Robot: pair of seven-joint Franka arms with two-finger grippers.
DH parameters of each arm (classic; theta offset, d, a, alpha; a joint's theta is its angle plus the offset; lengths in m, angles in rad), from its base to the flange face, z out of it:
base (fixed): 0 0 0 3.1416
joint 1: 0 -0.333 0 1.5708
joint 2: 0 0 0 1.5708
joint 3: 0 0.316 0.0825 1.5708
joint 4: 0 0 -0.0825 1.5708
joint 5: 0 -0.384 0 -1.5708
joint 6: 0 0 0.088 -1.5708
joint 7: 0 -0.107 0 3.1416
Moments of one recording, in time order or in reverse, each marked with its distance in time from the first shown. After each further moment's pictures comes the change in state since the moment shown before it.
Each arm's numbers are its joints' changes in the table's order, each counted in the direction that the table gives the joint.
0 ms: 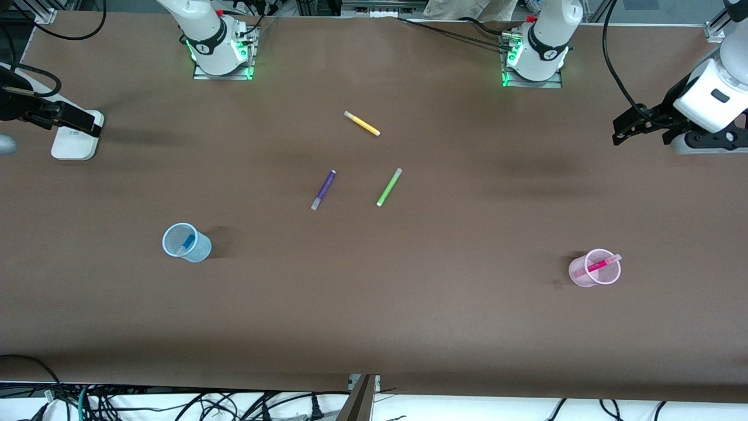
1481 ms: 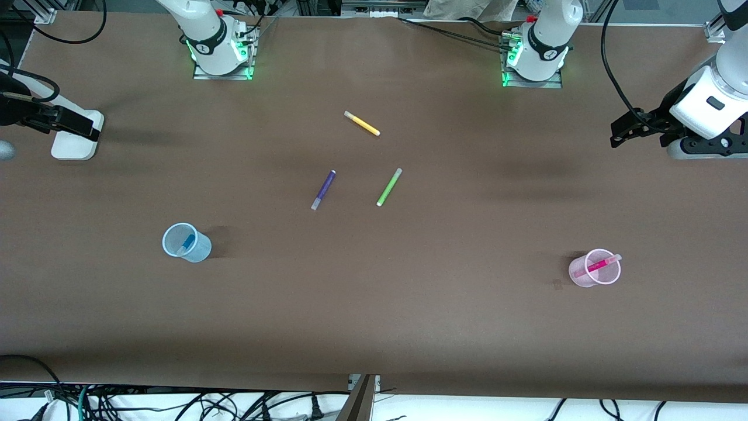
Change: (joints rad) left arm -0.001 0.007 -0.002 0.007 0.000 -0.007 0.000; right arm 0.000 0.028 0.000 0.033 0.001 -0.004 0.001
